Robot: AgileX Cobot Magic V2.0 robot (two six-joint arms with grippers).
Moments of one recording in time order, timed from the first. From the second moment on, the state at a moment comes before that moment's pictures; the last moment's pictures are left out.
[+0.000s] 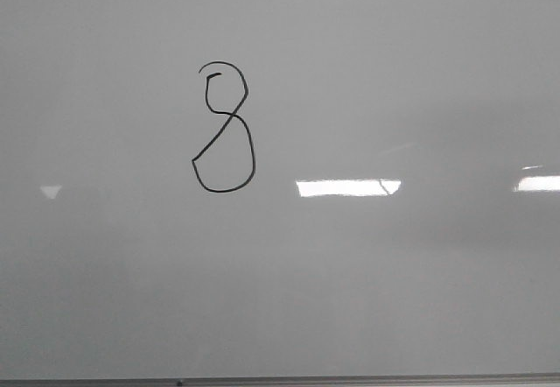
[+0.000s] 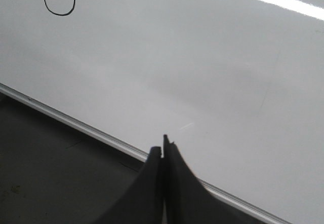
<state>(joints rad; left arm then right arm) 0.01 -0.01 0.01 0.00 0.23 -0.03 0.37 0.38 -0.39 0.04 0.59 -0.07</state>
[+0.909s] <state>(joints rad) 0.04 -0.01 0.01 0.00 0.16 -0.03 0.37 0.38 -0.39 0.04 0.59 -0.07</state>
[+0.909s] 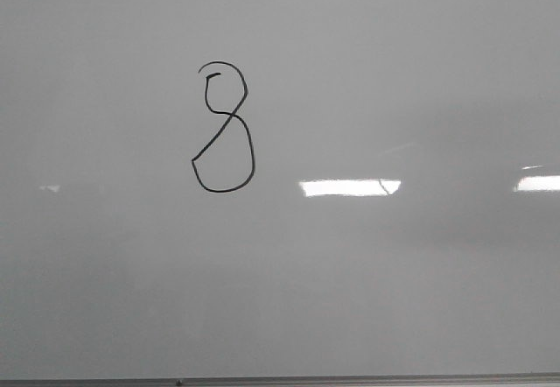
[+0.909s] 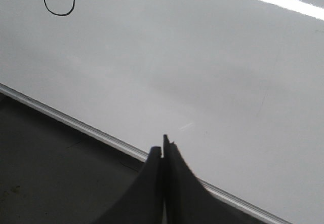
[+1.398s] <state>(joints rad) 0.04 -0.01 0.01 0.00 0.16 -0.03 0.20 0.22 -0.22 0.04 0.34 -0.07</state>
